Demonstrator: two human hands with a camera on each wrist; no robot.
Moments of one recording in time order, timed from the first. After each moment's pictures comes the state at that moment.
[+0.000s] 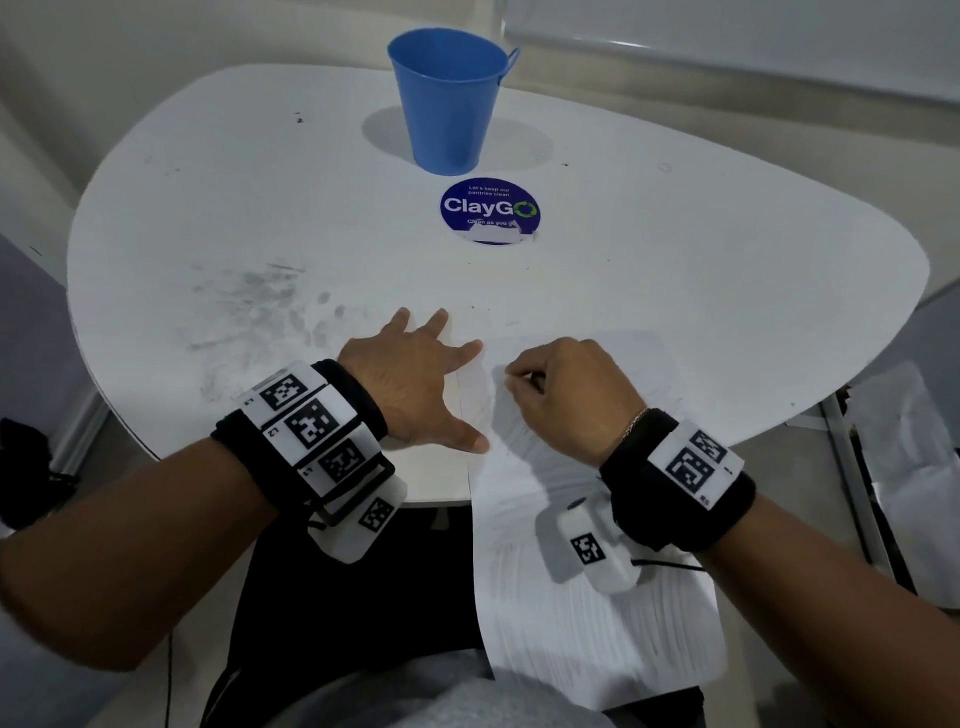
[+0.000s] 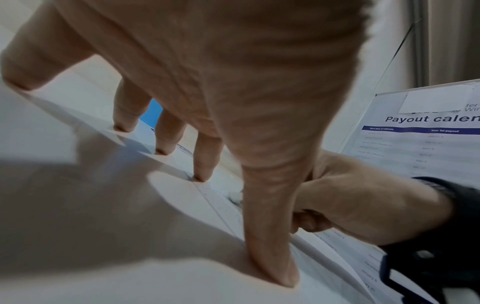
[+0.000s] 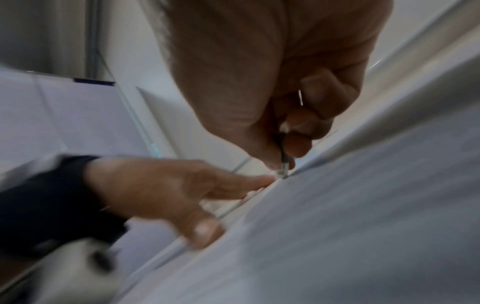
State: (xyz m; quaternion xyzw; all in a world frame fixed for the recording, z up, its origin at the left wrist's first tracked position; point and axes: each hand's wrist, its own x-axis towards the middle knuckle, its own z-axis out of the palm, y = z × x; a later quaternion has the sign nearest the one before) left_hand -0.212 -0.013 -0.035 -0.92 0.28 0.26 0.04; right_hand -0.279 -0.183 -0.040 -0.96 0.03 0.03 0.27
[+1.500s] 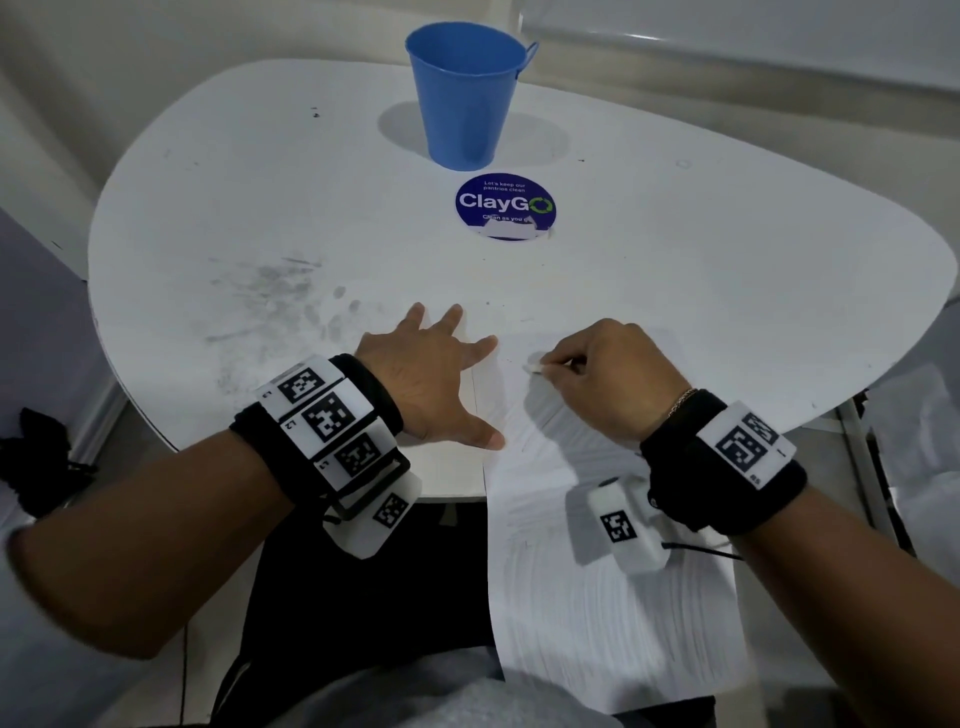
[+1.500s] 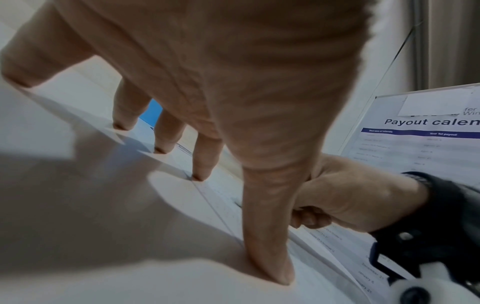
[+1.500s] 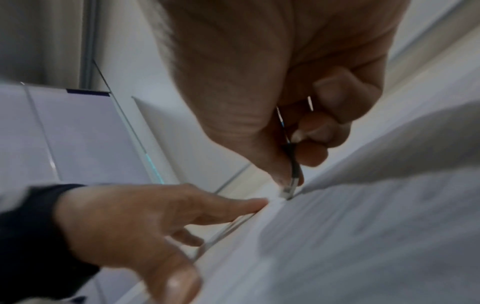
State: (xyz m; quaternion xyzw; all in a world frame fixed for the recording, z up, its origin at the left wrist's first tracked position) left_hand -0.212 -0.012 -0.037 -0.92 0.28 0.26 0.03; right_hand -0.274 -0.200 -0.031 -0.96 0.08 0.05 0.26
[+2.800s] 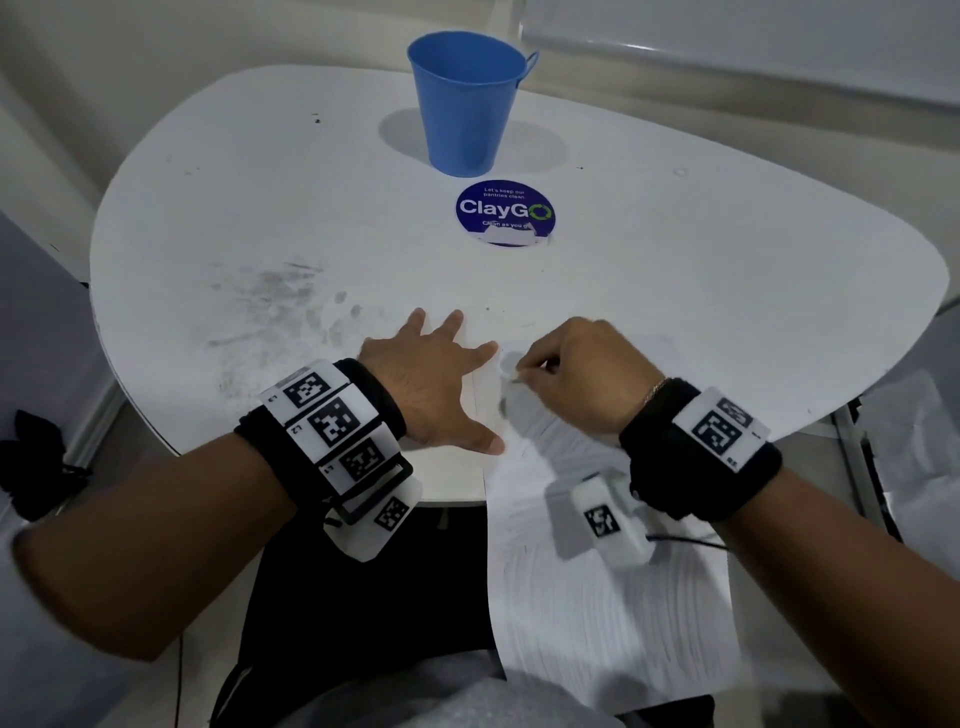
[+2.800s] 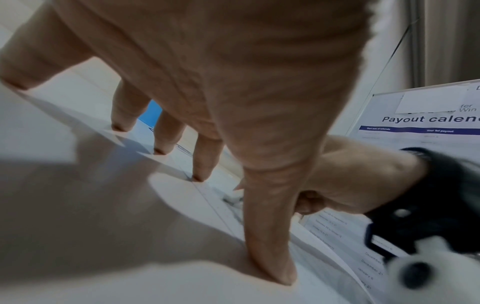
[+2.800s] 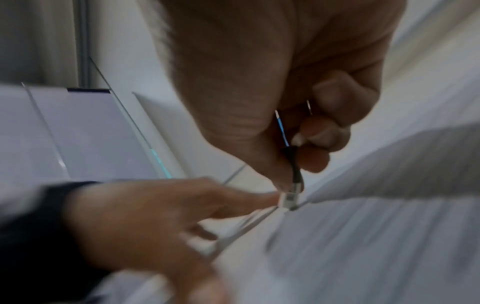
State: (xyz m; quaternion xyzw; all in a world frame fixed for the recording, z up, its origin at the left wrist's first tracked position) left_hand -0.212 -0.013 -0.036 -0.92 0.29 0.26 0.04; right_hand -0.261 -0.186 -0.023 -0.96 0.03 0.09 0.25
